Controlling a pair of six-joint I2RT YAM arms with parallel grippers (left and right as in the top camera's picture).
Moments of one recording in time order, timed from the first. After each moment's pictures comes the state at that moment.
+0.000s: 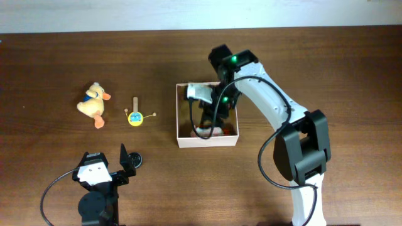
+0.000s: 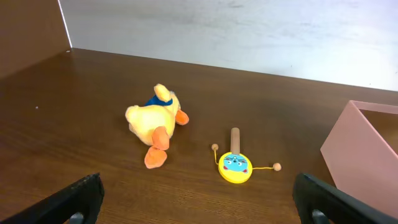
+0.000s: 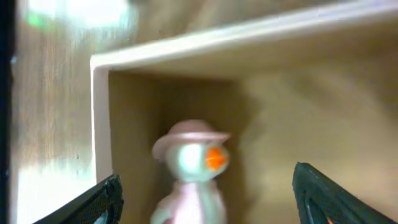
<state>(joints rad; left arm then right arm) 0.07 0.01 0.08 -0.24 -0.11 -0.10 0.44 2.20 1.96 -1.27 -0.58 -1.00</state>
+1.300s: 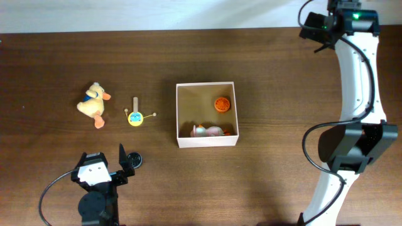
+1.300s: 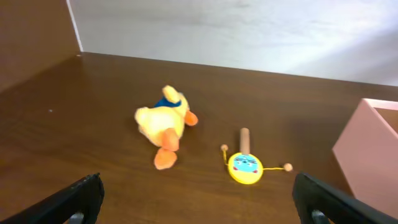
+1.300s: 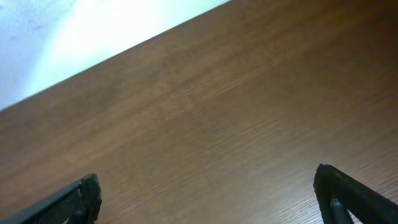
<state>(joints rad) 0.07 0.01 0.08 -0.24 -0.15 -0.06 -0.10 2.20 2.35 -1.12 0.20 0.34</state>
